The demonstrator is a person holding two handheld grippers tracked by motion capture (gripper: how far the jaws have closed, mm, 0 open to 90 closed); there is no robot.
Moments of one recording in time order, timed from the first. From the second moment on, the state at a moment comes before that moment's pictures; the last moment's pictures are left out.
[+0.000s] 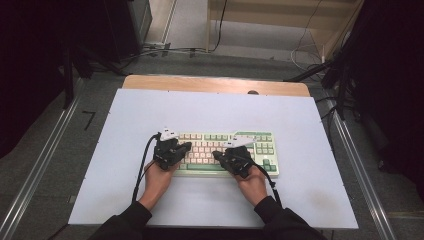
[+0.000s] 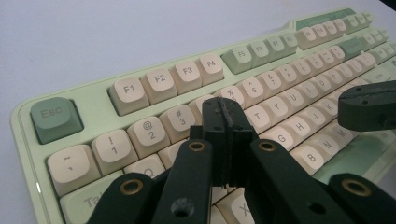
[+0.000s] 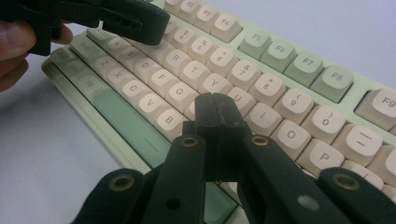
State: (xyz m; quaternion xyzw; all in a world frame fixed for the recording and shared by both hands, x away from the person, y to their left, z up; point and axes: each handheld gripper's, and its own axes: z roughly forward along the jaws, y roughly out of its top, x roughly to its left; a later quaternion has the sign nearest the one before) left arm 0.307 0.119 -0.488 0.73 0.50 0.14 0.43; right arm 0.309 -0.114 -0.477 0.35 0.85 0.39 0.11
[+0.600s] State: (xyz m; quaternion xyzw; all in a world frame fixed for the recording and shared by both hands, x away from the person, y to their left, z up) left arm 0.309 0.117 -0.490 0.74 0.51 0.15 0.42; right arm 0.309 -0.114 -0.478 0.35 0.85 0.39 0.11
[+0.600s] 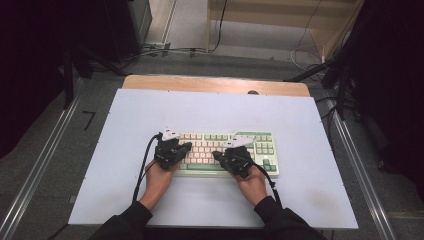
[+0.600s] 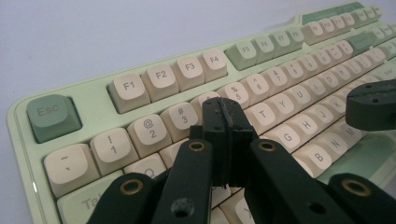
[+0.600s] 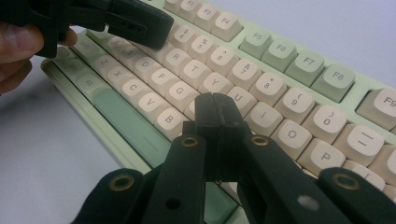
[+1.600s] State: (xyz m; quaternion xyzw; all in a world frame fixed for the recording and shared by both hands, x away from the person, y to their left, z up) left arm 0.304 0.117 -0.481 0.73 0.50 0.15 0.44; right arm 0.309 -0.113 -0.479 0.34 0.85 0.39 0.11
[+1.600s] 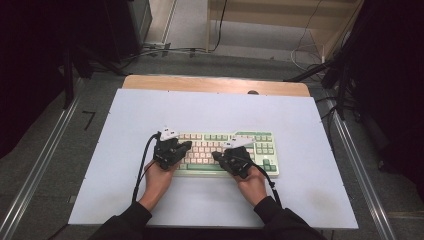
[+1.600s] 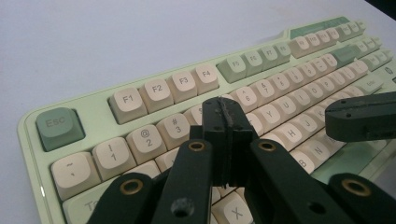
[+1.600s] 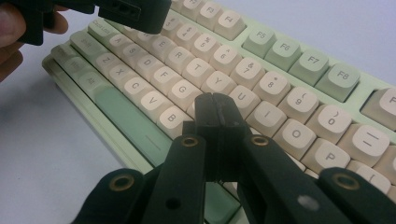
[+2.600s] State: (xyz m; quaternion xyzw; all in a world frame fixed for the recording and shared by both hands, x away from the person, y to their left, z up) left arm 0.304 0.116 -0.482 0.73 0.50 0.15 0.44; right arm 0.307 -0.105 -0.484 0.33 0.86 0.38 0.10
